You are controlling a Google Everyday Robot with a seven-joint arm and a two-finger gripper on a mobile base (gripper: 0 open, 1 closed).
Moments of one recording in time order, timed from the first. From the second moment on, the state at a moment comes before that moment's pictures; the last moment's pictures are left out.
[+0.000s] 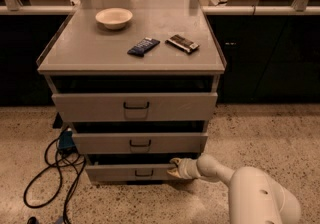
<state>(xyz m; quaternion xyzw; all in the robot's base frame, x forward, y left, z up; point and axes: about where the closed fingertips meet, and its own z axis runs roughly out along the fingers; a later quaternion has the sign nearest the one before) 0.674 -0.087 0.158 -0.56 0.73 0.13 0.36</state>
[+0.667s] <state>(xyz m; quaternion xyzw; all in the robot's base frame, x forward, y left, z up) 0.674 -0.087 0.174 -0.56 0.73 0.13 0.36</state>
